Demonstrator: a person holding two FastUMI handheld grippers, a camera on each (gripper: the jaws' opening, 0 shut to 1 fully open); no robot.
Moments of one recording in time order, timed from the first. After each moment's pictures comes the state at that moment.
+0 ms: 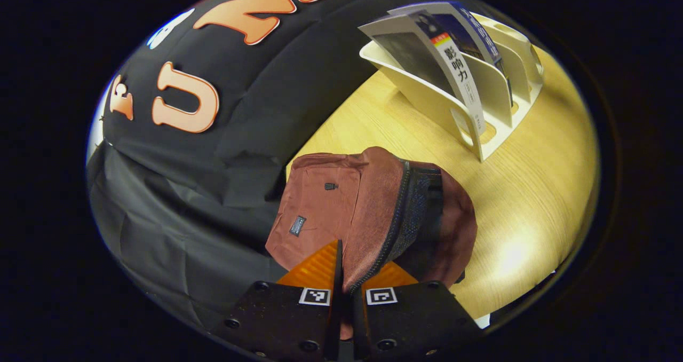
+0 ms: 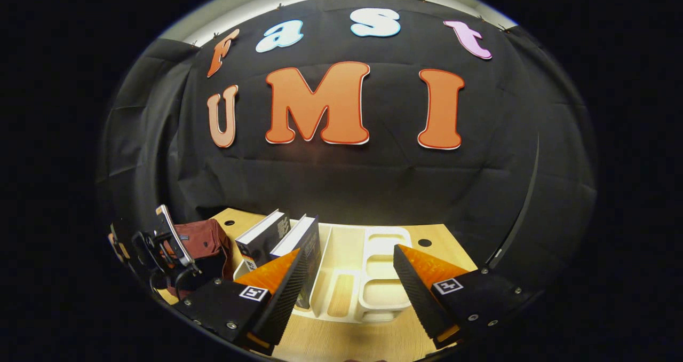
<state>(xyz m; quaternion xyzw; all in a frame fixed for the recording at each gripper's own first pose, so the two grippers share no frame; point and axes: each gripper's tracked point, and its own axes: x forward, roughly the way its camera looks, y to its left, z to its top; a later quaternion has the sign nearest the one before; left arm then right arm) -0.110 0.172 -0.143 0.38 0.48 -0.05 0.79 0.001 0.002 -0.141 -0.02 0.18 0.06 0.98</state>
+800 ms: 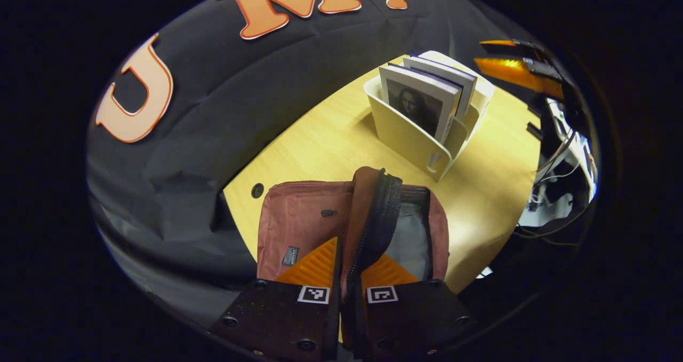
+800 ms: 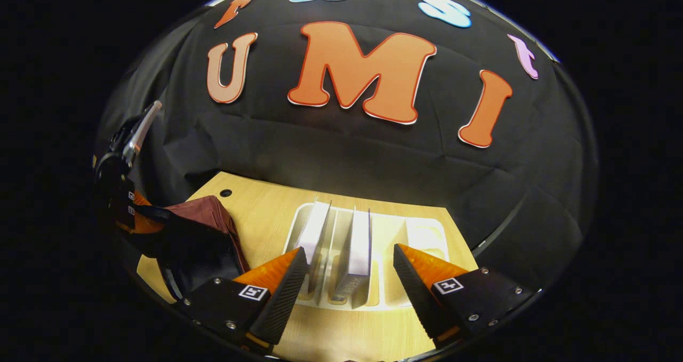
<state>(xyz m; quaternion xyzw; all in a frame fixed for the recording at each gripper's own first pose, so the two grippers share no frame) -0.040 0.221 -0.075 0.23 0.51 -0.30 0.77 0.039 0.149 -0.135 -0.10 0.32 0.01 0.94</state>
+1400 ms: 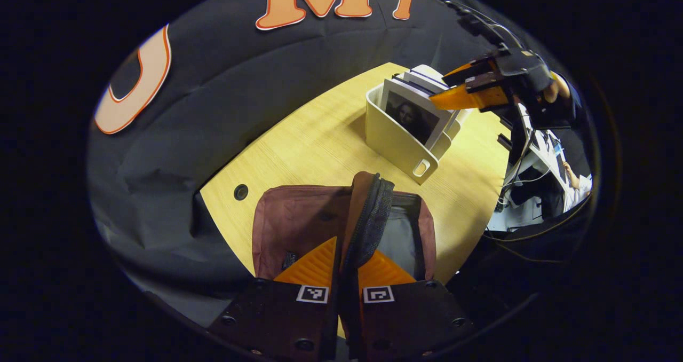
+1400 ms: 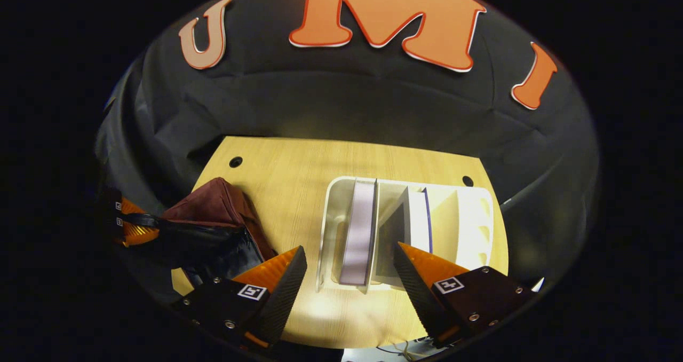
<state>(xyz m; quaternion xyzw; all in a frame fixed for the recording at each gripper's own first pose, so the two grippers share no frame) -0.009 0.246 -0.062 0.18 0.53 -0.36 0.74 0.083 0.190 -0.194 -0.06 0.53 0.02 0.84</state>
